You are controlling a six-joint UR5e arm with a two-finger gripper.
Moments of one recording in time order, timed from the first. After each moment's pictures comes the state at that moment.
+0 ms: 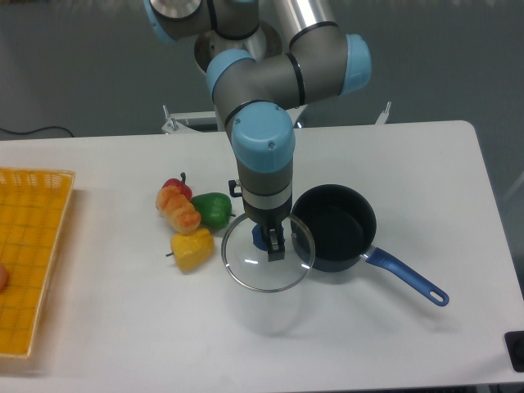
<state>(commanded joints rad) 2.38 -1.91 -1.52 -1.24 1.58 1.71</state>
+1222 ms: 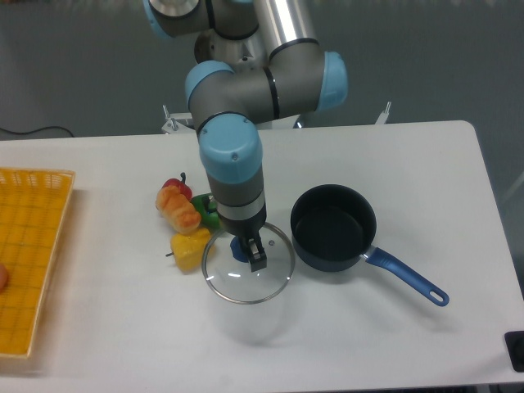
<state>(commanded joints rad) 2.30 -1.95 -1.52 -1.17 1.59 1.45</state>
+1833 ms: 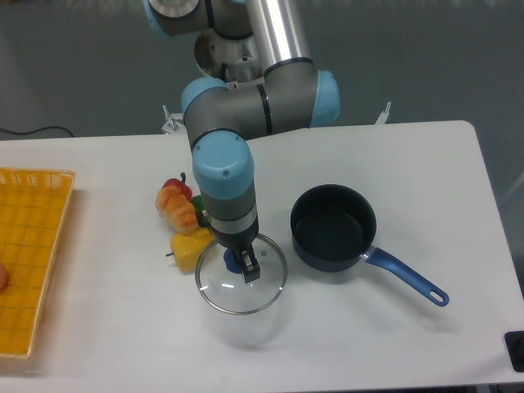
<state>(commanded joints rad) 2.29 -2.00 -1.53 -1.14 1.58 1.44</state>
